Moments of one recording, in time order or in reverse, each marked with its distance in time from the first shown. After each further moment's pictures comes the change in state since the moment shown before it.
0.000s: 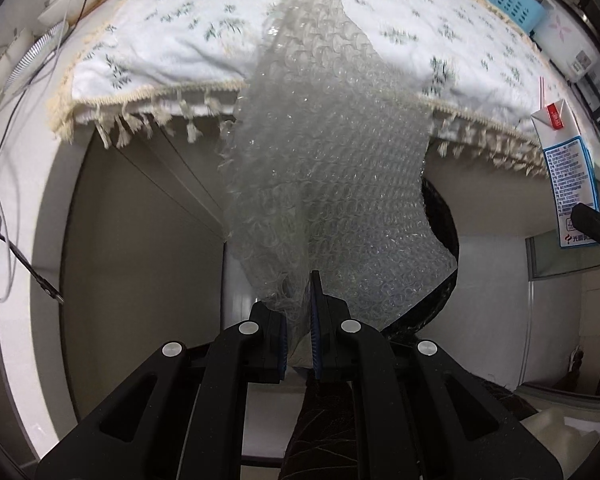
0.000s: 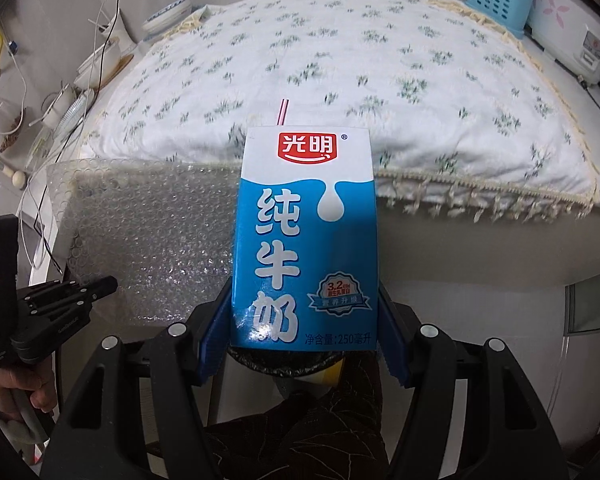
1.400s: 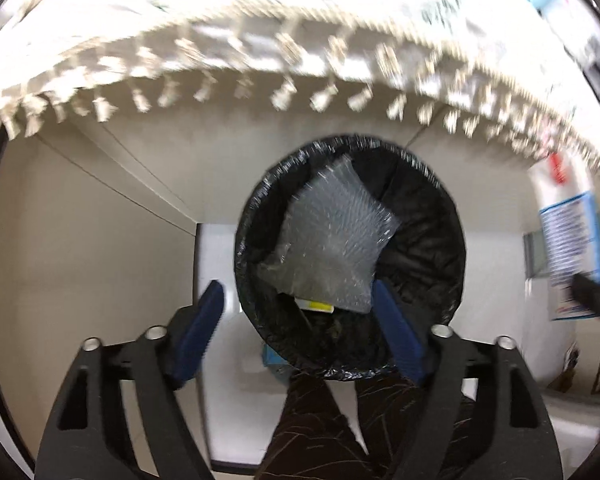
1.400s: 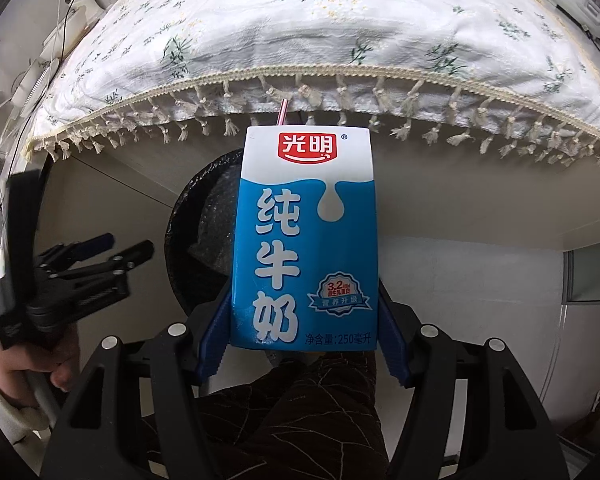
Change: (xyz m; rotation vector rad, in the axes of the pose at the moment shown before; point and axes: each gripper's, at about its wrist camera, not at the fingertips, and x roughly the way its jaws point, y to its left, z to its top) left arm 0.078 -0.031 0.007 -0.021 0.008 -0.053; right arm 0.062 -0.025 -0.027 0.045 0.146 -0.032
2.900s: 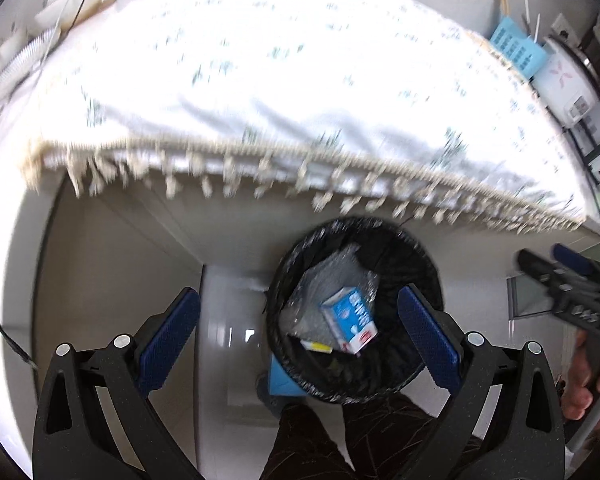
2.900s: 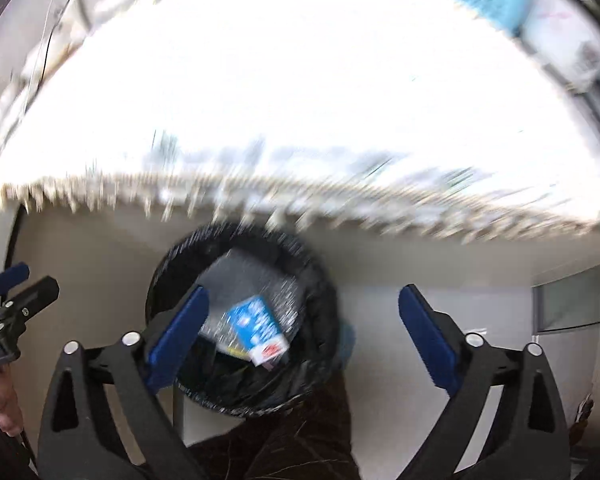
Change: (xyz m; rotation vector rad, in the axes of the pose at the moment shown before) left arm -0.077 0.039 0.042 -0.038 -0.149 -0.043; right arm -0.053 0.019 0.060 0.015 -0.209 -0.173
